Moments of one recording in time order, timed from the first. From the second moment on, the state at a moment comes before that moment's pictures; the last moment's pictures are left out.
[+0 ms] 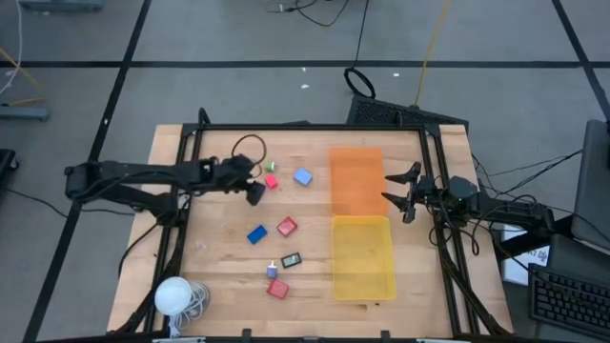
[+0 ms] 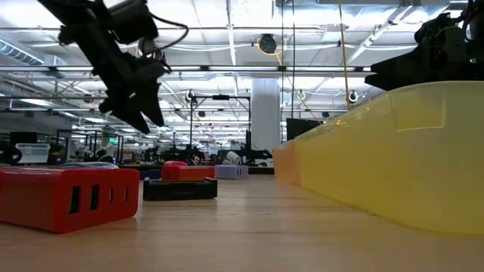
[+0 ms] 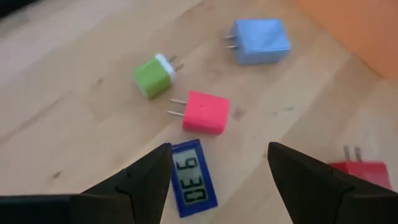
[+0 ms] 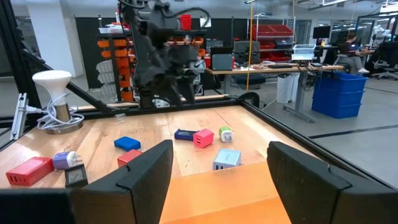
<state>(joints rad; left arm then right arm) 0.24 1.18 0.66 -0.39 -0.19 -0.55 -0.15 0.01 0.02 0.02 0.10 0.01</state>
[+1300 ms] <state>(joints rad) 0.16 1.57 0.66 -0.38 -0.28 -0.83 -0.15 0.01 0.02 0.02 0.10 0.01</state>
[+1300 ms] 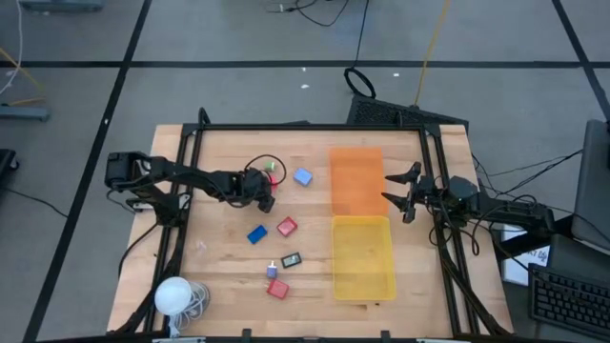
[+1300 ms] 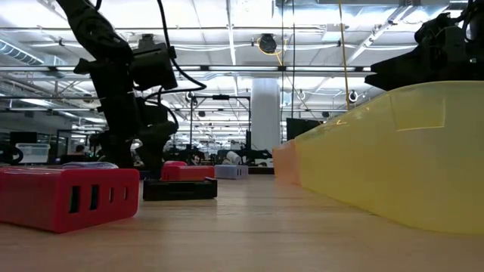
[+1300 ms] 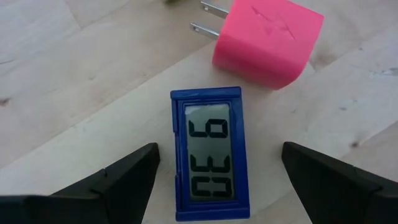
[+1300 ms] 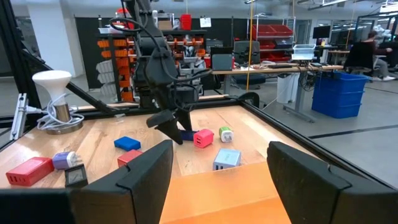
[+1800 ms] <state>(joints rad) 0.16 1.57 0.66 -0.46 -0.22 -0.83 -0.15 0.01 0.02 0.02 0.10 0.01</state>
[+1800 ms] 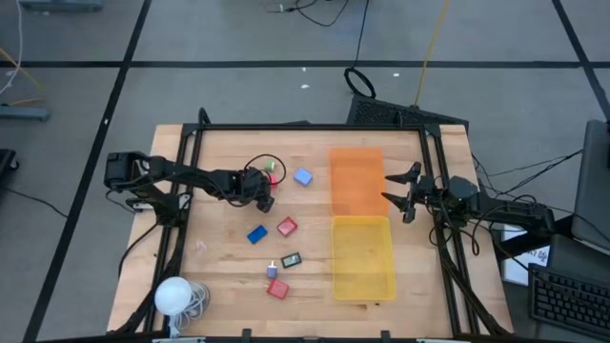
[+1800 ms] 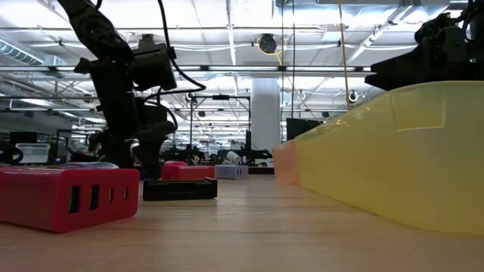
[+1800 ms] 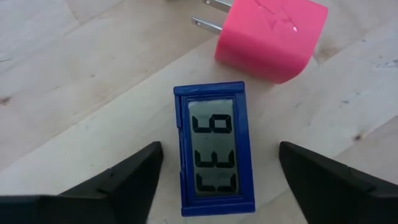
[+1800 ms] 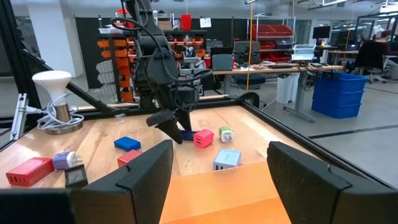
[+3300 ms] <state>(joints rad) -0.03 1.38 0.88 0.01 -0.21 -0.22 -0.15 0.01 0.02 0.25 0.10 0.36</state>
